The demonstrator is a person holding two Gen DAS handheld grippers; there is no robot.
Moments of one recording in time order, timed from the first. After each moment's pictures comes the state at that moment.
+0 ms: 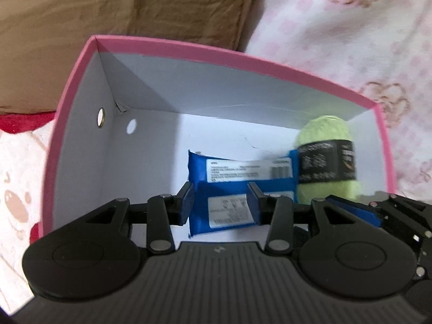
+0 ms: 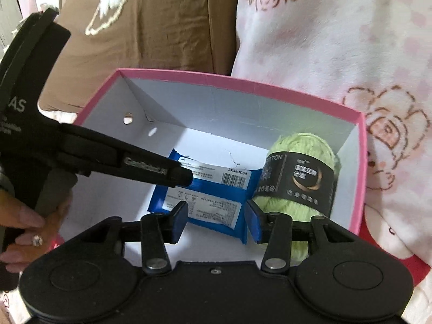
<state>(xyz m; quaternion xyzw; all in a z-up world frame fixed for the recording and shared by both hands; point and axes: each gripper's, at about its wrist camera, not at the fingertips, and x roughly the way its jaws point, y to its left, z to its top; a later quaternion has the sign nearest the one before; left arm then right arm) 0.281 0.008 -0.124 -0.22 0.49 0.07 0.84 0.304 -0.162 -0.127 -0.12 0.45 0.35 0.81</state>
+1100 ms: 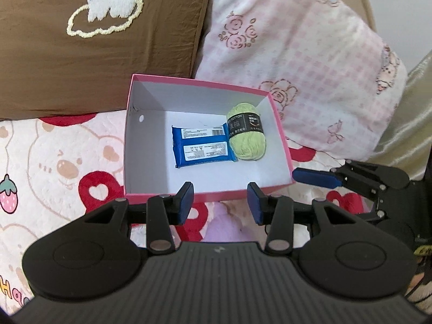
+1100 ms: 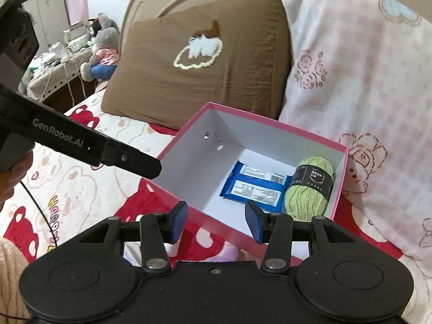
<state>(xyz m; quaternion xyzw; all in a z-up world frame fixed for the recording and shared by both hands) 0.114 -0.015 0.018 -0.20 0.44 -0.01 0.88 0.168 -0.209 -0.016 -0.14 0.37 0.41 0.82</state>
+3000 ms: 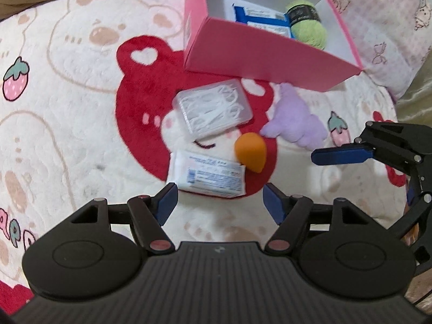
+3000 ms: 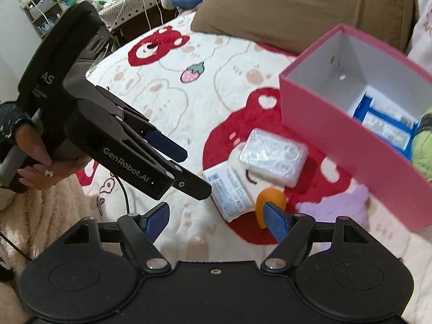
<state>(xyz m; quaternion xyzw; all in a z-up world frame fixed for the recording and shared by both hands) 0.018 0.018 -0.129 -0.22 0.54 0.01 0.81 0.063 -0.153 -0.103 -0.19 0.46 0.54 0.68</state>
